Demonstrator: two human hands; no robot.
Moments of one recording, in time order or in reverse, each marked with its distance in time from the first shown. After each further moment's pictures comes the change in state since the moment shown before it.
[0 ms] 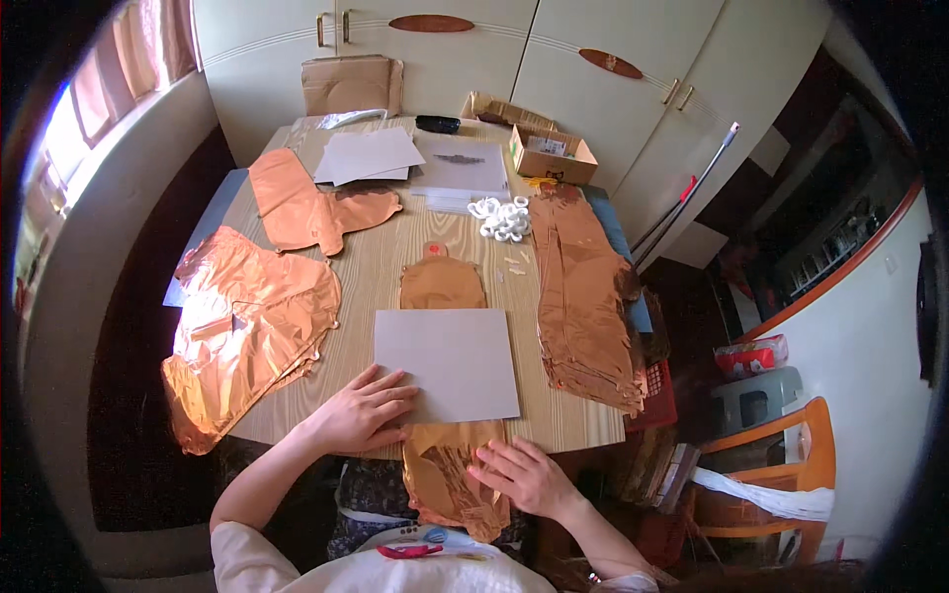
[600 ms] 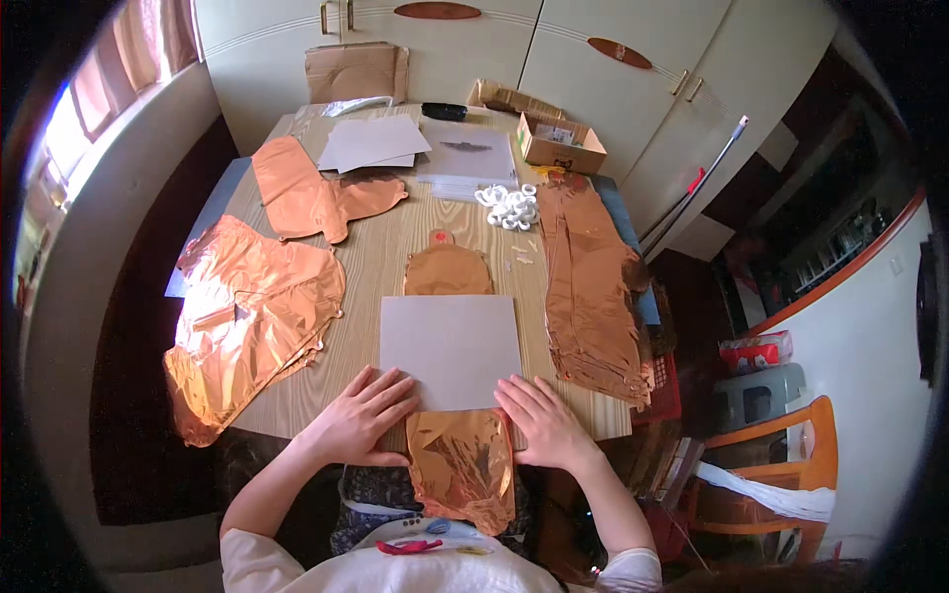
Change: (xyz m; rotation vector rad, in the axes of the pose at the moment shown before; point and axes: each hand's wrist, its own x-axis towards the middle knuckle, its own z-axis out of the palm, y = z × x) left_hand -0.014 0.021 -0.003 0.112 -0.043 -0.050; right_hand 0.032 0.052 -0.006 0.042 -0.140 0.187
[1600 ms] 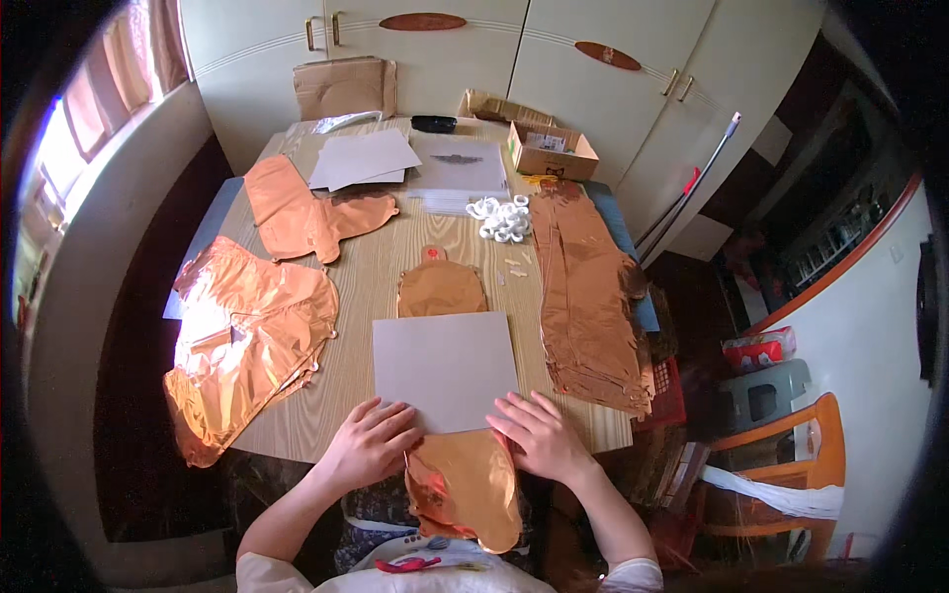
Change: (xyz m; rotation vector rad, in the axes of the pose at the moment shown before) left_hand 0.012 0.019 0.017 0.046 0.243 -0.052; right_hand 0.004 0.004 0.011 0.012 0.247 -0.026
